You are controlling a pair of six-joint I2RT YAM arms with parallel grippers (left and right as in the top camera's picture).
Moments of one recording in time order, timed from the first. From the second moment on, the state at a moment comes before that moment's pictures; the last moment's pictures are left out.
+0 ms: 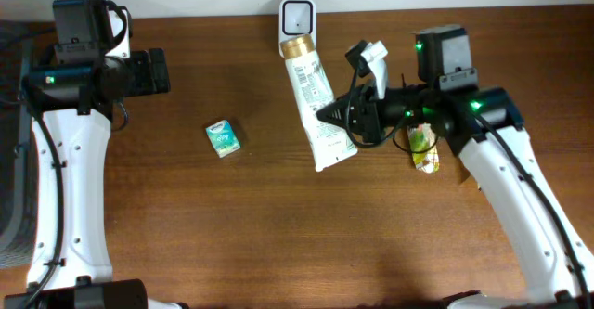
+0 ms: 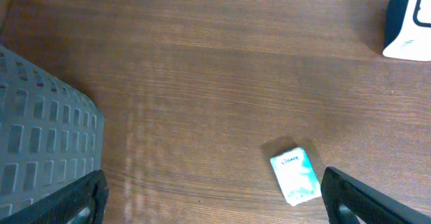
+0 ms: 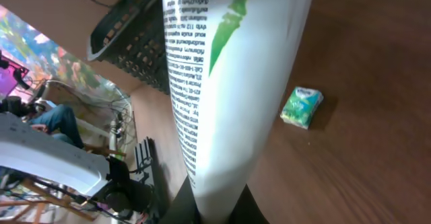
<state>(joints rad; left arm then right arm) 0.08 1.63 1.77 -1.04 -0.10 0.00 0.23 1.49 1.45 -0.76 -1.04 -0.10</state>
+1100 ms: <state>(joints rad) 0.08 1.63 1.77 -1.04 -0.09 0.00 0.40 2.39 2.38 -0.74 0.29 -0.17</state>
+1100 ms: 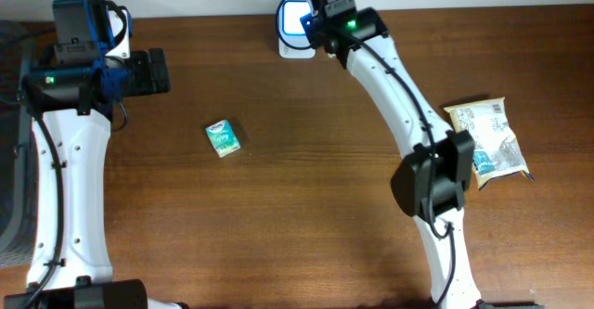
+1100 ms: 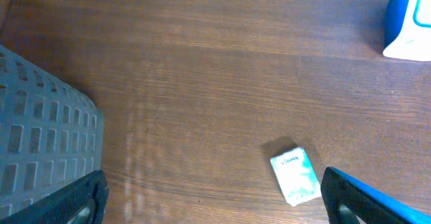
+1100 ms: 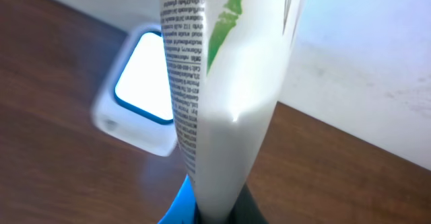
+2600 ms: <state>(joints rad) 0.08 1.63 1.77 -1.04 -0.10 0.00 0.64 2.52 2.37 -0.76 0.68 -0.49</state>
